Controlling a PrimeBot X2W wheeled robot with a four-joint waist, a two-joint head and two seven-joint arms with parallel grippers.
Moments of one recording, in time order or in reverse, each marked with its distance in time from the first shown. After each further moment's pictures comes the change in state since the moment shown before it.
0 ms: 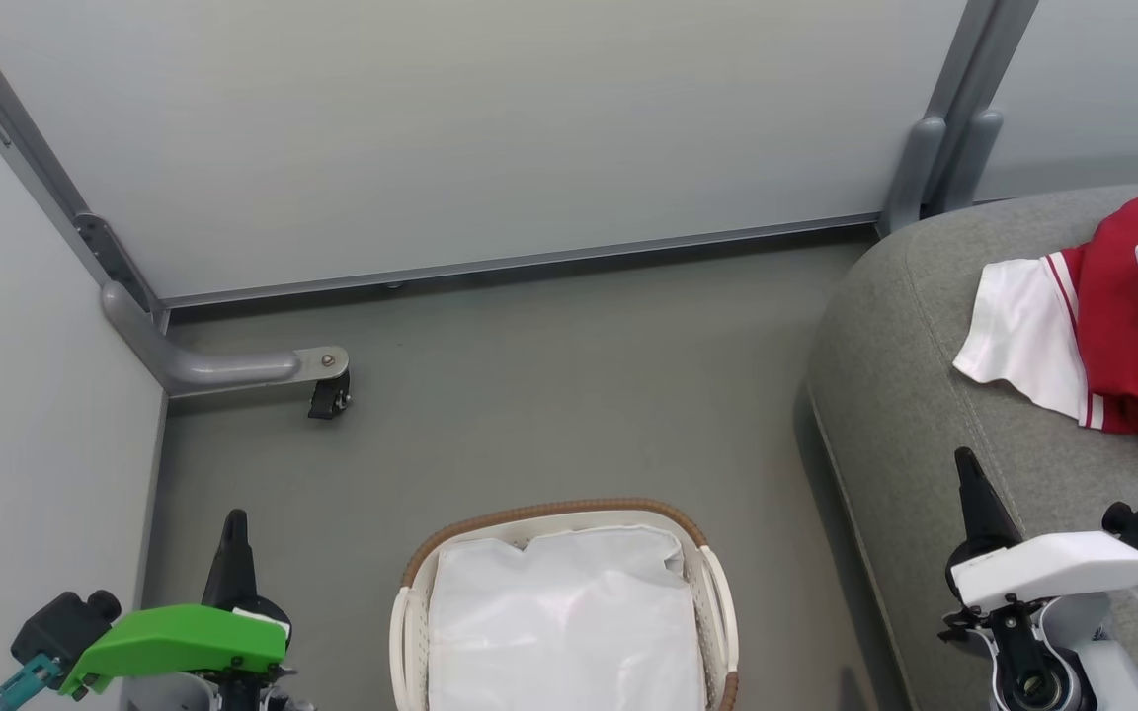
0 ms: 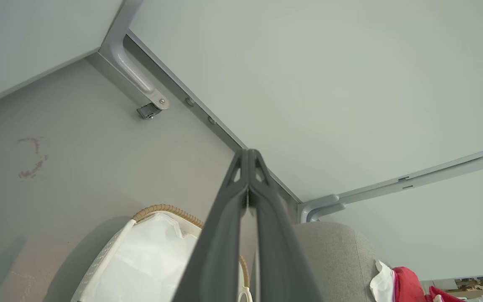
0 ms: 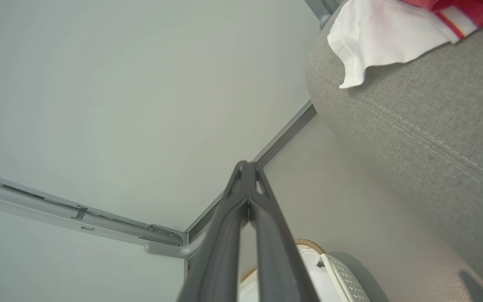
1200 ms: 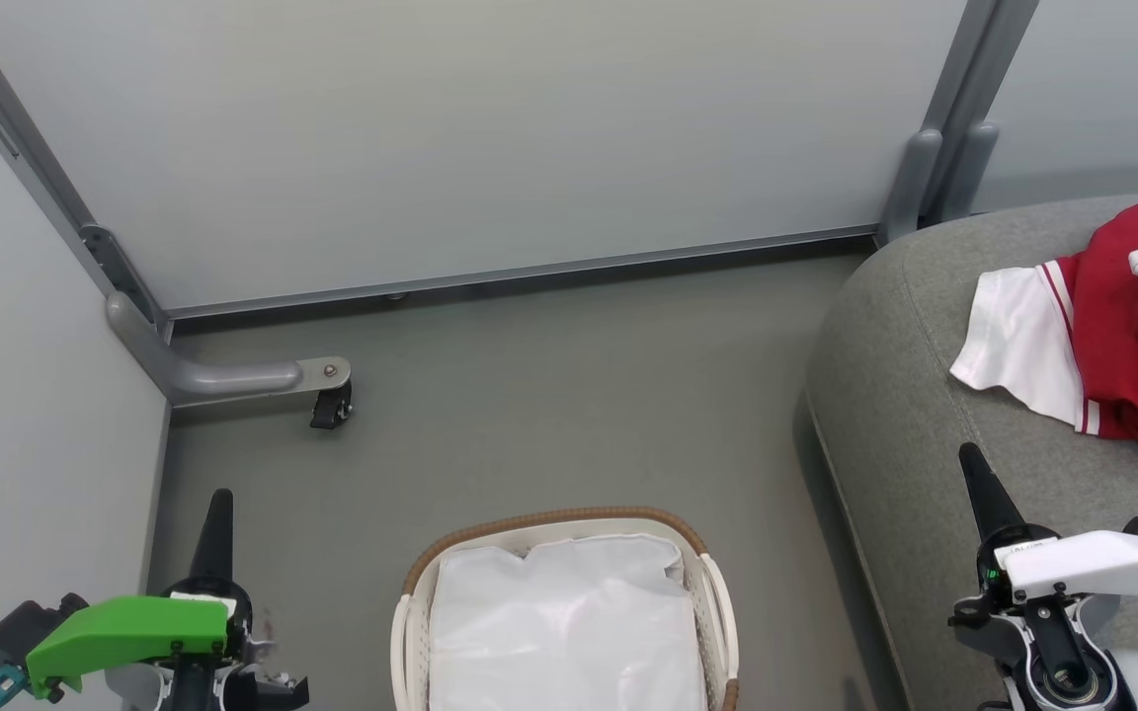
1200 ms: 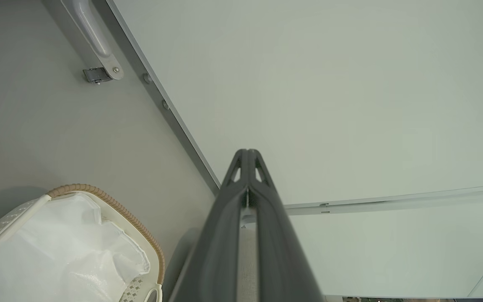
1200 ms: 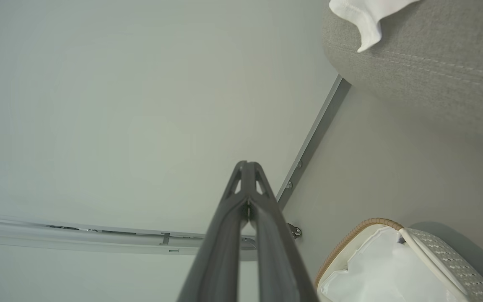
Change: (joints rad) left arm -0.014 0.000 0.051 -0.044 -0.337 -0.017 0.094; right arm 0.011 -0.003 -0.021 -0.045 0.376 0.000 0.095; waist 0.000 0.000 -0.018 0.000
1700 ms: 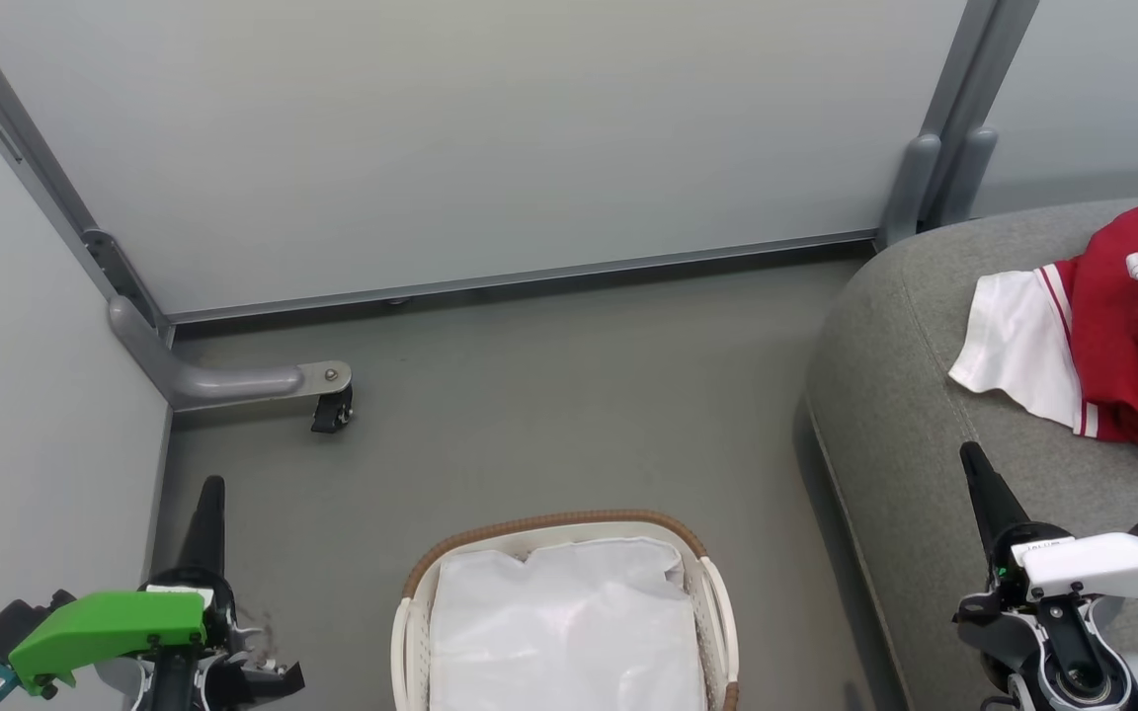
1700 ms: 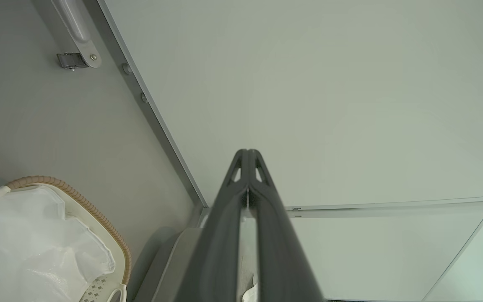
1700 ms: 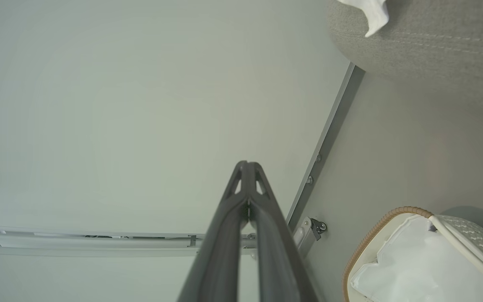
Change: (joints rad) left arm -0.010 0.000 0.020 -0.015 -0.116 -0.008 0.030; right arm 0.006 -0.001 -0.008 -0.015 0.128 0.000 0.032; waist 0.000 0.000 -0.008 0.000
